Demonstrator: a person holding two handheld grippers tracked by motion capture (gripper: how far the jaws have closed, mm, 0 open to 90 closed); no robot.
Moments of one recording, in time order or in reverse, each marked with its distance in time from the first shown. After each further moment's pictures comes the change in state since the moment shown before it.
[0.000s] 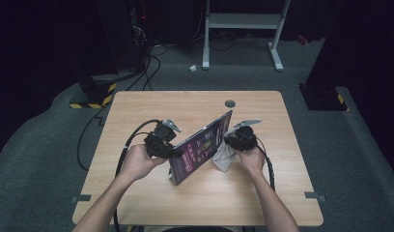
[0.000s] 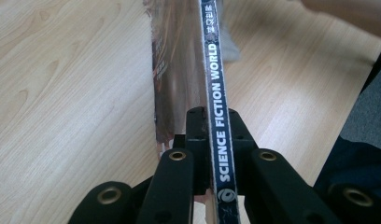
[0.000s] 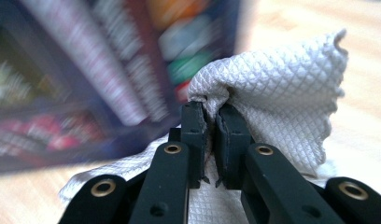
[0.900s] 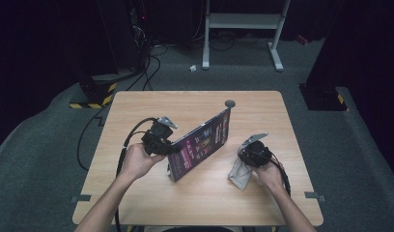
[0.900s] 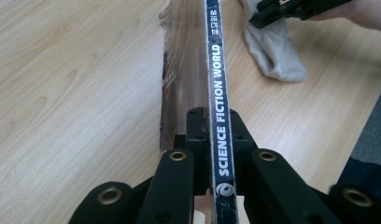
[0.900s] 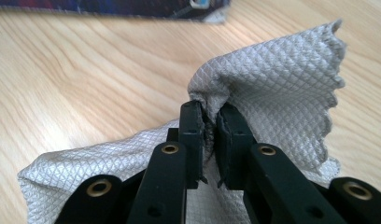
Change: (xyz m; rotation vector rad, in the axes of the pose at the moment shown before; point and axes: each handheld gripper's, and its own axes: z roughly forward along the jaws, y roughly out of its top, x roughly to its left) left arm 0.009 -0.003 -0.003 -0.066 0.034 -0.030; right arm 0.003 -0.041 -0.044 0.197 -0.097 -0.188
